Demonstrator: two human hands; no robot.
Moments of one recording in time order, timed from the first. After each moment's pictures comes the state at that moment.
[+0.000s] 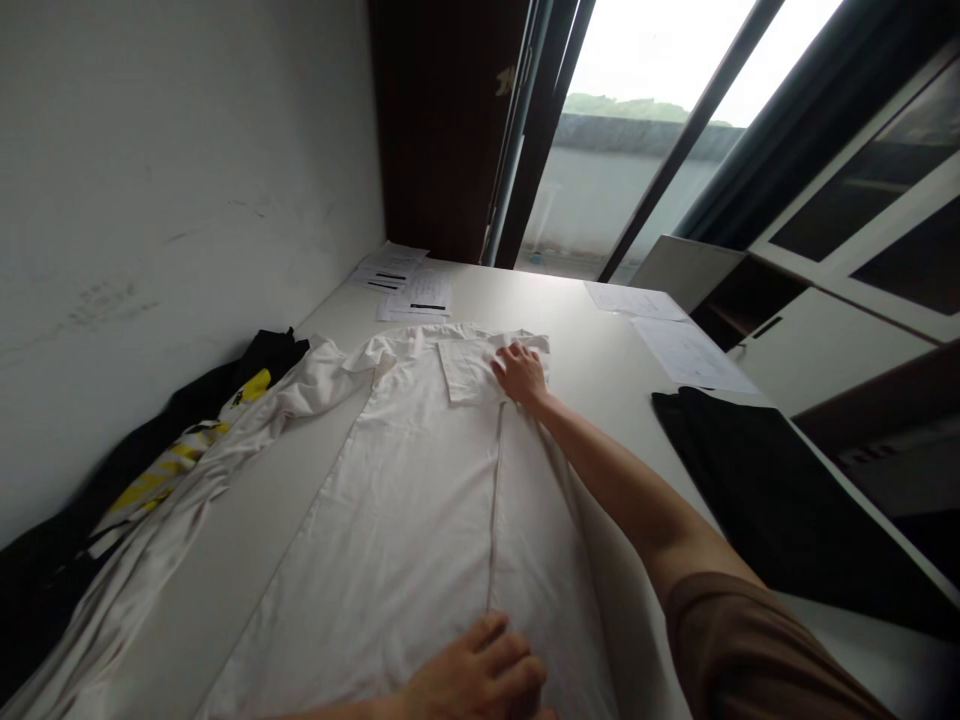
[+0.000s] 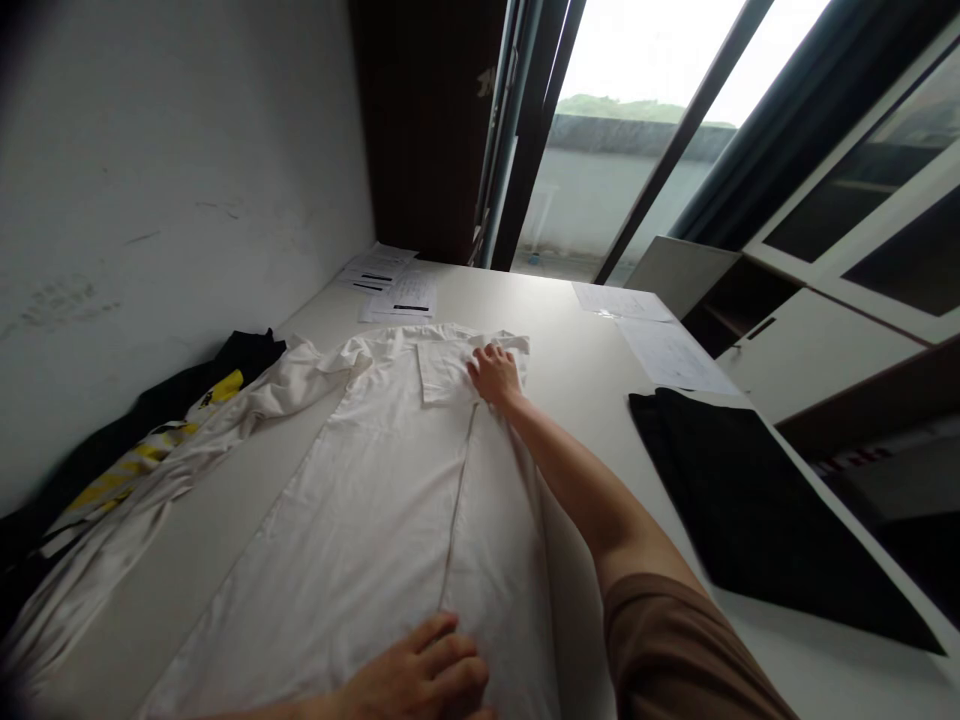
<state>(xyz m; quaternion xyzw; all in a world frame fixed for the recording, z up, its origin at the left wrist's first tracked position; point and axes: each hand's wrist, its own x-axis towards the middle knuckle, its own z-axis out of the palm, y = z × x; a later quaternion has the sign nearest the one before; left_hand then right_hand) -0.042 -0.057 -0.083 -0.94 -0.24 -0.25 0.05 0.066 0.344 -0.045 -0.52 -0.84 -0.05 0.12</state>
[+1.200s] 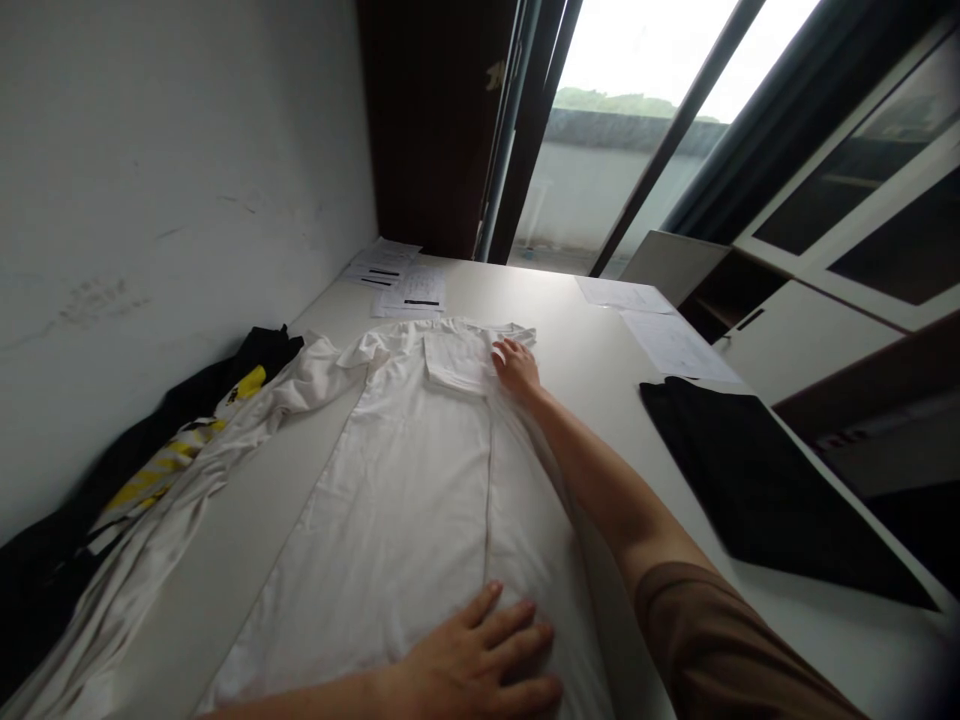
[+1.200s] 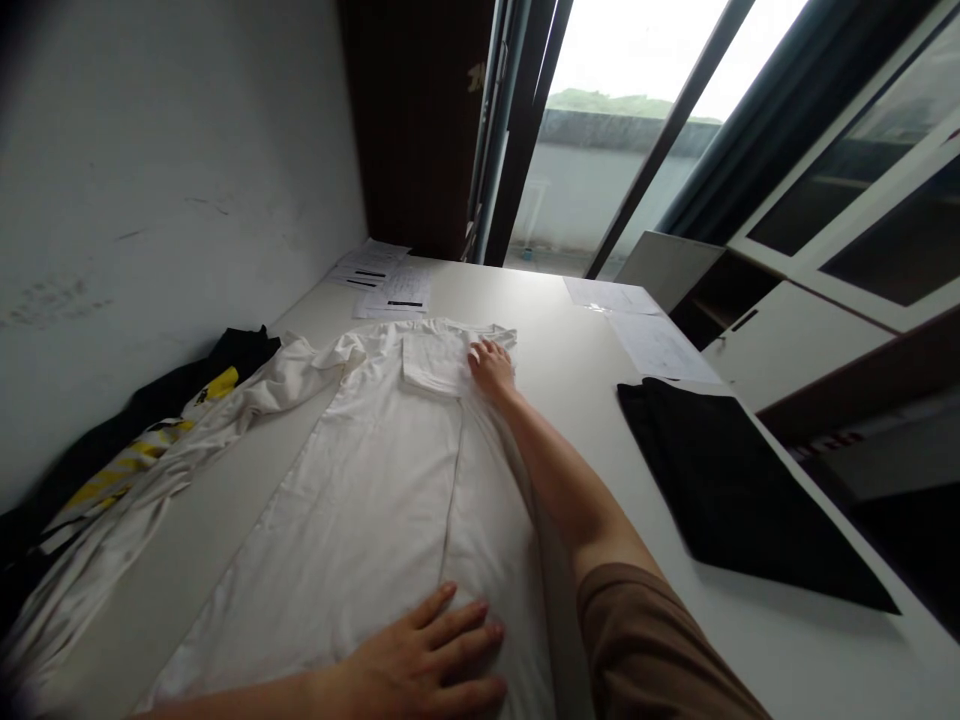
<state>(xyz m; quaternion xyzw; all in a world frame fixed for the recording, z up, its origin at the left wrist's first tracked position) -0.059 -0.059 -0.054 -0.96 -0.22 -0.16 0.02 0.075 0.360 -0.070 -0.54 -0.82 0.04 0.19</state>
